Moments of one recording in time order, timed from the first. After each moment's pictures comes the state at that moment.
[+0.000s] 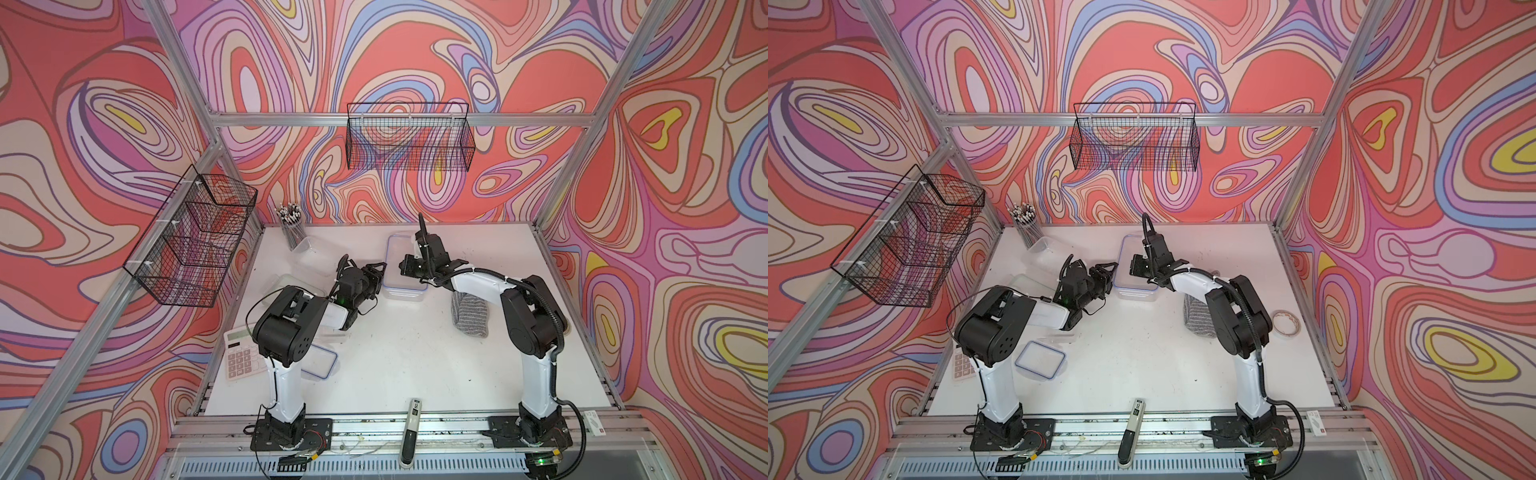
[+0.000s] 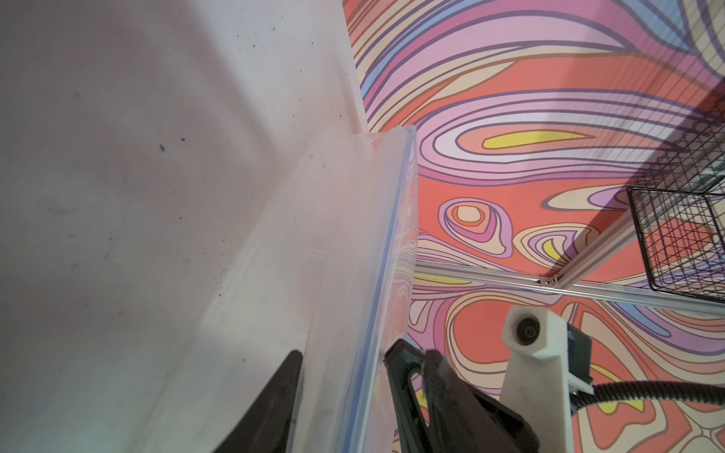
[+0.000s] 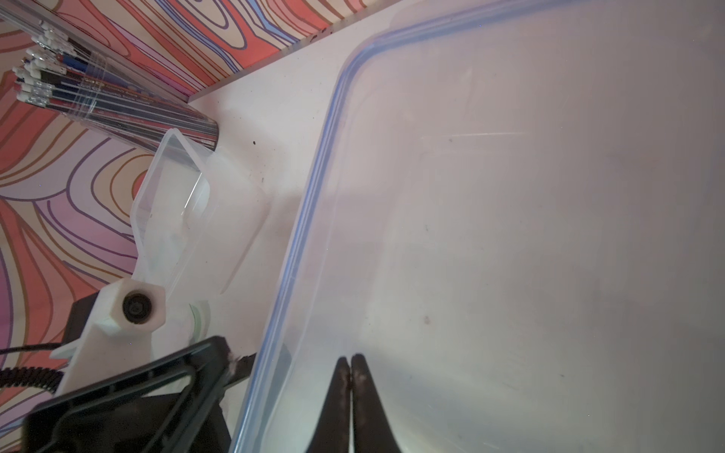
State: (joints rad) left arm -0.43 1.94 0.82 0.87 0.14 -1.50; right arm 0.52 2.05 1.44 -0.05 -0.19 0.59
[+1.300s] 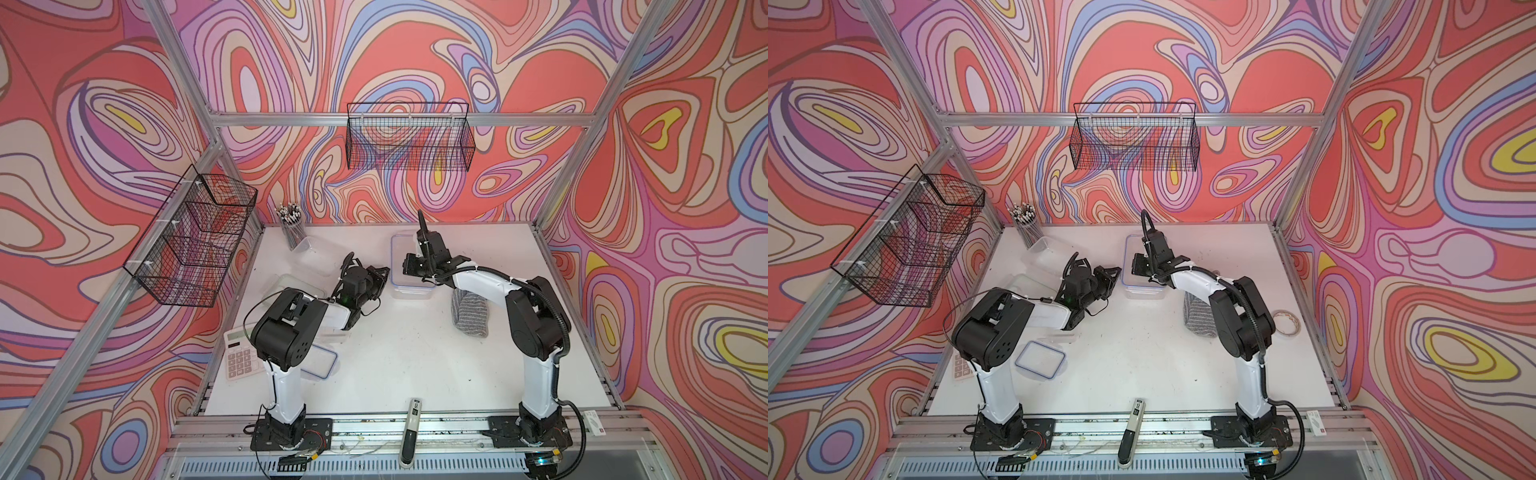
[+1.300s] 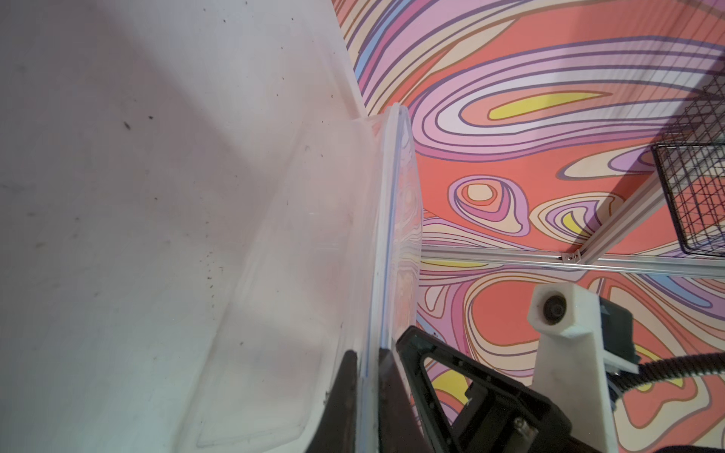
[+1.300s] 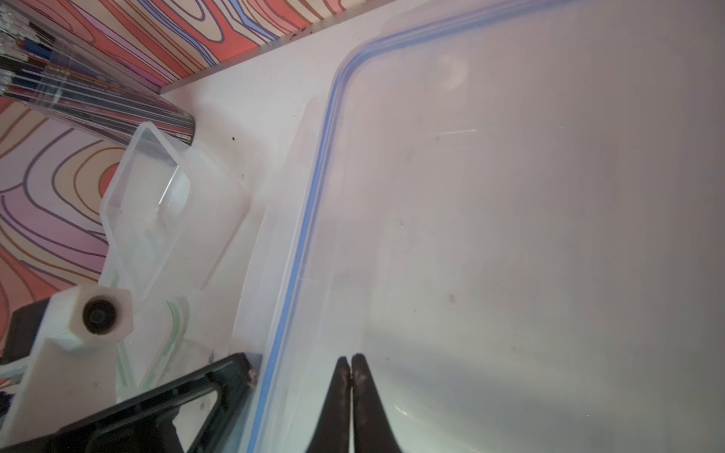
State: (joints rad) left arm -0.45 1.90 0.84 0.80 0.13 -1.41; right arm 0.52 2.00 1.49 -0.23 -0.10 0.53
